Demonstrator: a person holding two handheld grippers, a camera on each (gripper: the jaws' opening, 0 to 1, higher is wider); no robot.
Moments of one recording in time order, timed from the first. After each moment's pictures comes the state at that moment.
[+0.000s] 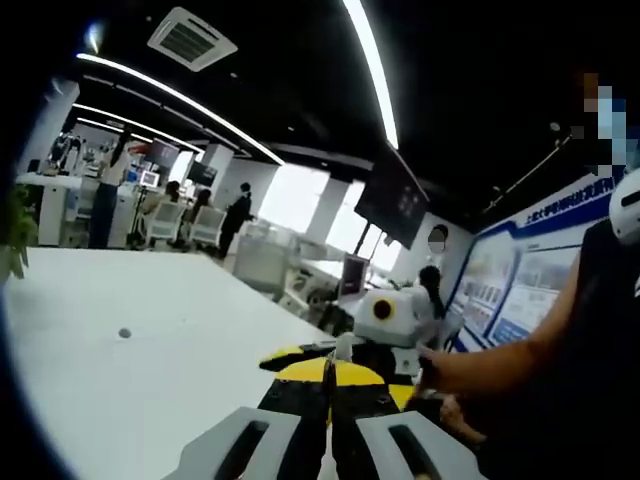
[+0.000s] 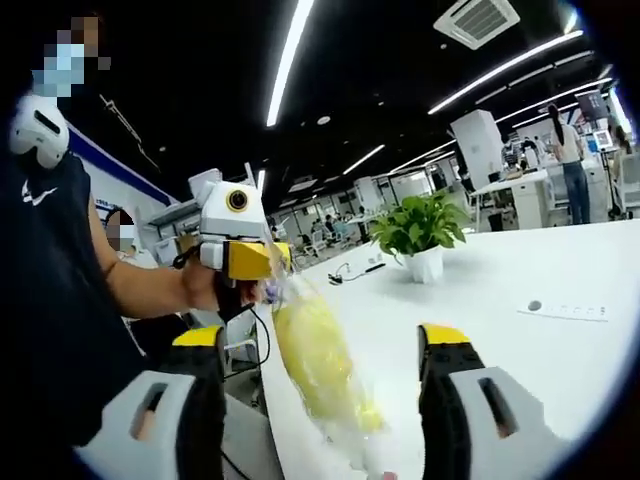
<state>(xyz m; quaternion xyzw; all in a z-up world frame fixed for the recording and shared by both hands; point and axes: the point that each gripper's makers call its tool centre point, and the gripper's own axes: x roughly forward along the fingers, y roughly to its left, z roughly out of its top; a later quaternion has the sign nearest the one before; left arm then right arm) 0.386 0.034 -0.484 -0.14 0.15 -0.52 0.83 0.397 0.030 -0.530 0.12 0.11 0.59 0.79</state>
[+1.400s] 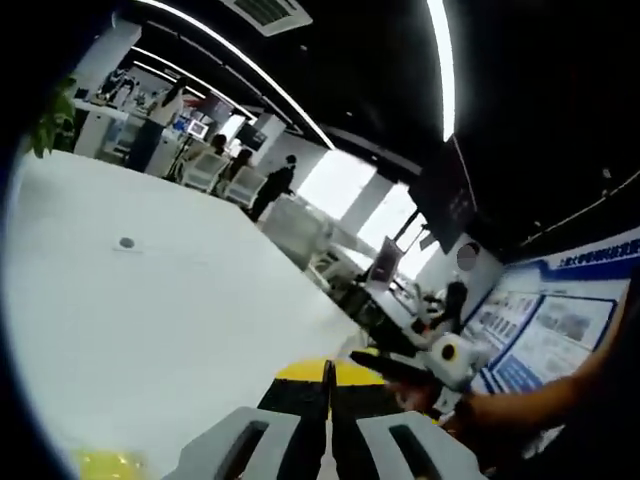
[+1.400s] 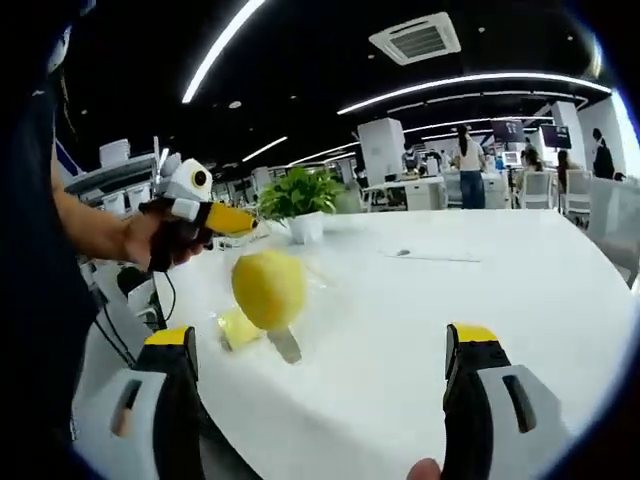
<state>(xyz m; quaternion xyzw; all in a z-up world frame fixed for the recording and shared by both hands) 0.408 -0.014 -0.599 -0.24 0.24 -0.45 0.83 0.372 -0.118 -0.665 0.02 0.14 0.39 0.91</state>
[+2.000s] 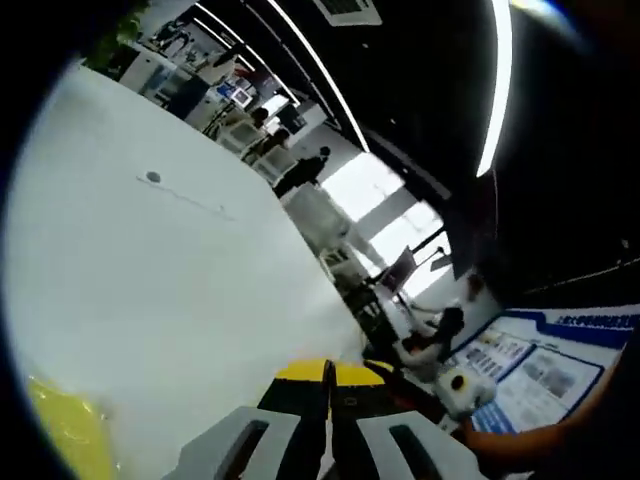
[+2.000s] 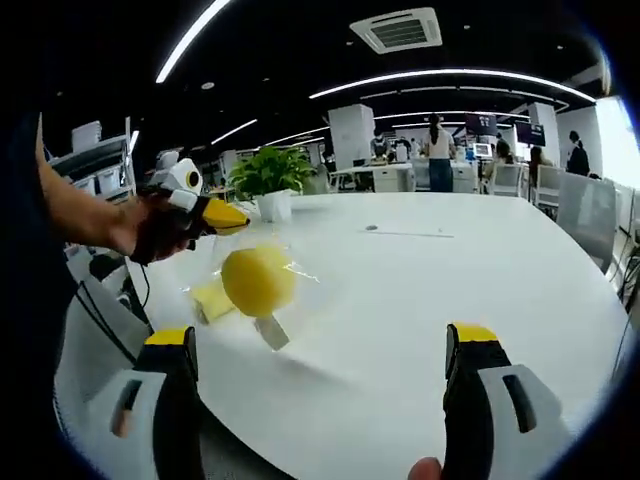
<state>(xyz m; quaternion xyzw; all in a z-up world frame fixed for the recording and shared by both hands) 0.414 -0.003 -0.657 -0.34 0.31 -0.40 0.79 0.359 -0.139 -0.686 0.03 0.18 0.34 0.92</state>
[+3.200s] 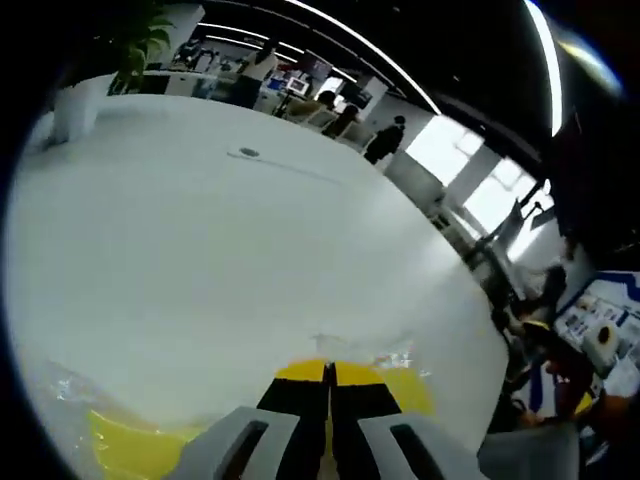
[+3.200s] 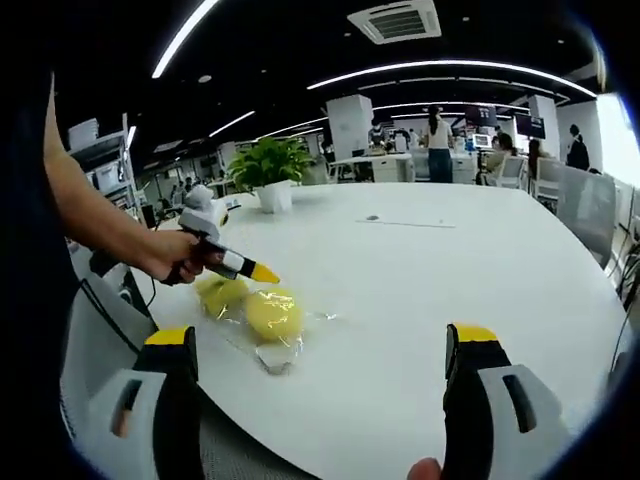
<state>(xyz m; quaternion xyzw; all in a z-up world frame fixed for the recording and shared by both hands) 0.455 0.056 -0.790 -0.13 0.39 -0.25 0.88 0.351 -0.138 -0.691 0.01 0.20 0.33 0.92</state>
